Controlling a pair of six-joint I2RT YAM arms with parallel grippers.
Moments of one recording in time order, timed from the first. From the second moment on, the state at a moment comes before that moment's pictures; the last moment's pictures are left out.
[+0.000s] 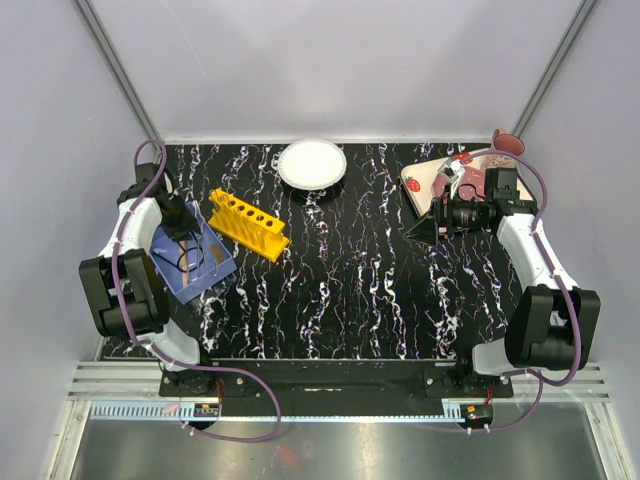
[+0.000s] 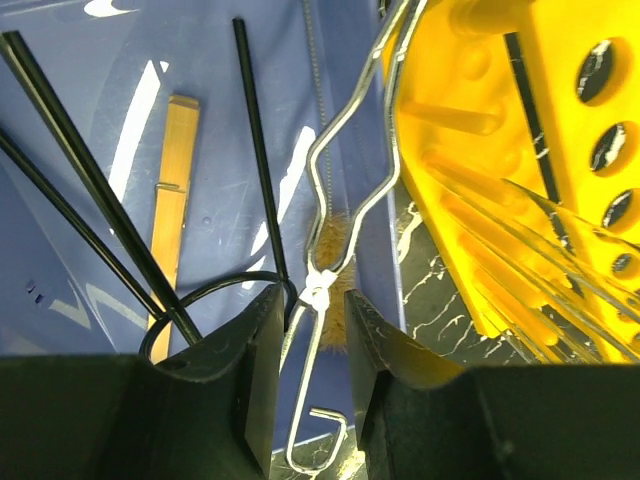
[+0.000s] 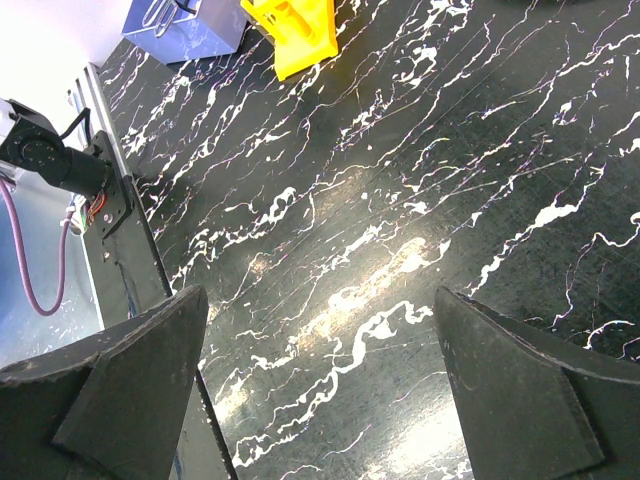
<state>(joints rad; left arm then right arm) 0.24 1.62 1.23 -0.74 0.12 -0.34 -0.09 1.42 1.09 -0.63 -1.12 -0.38</state>
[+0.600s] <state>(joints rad) 0.21 1.66 1.25 -0.75 0.11 -0.29 -0.09 1.42 1.09 -0.63 -1.12 -0.38</state>
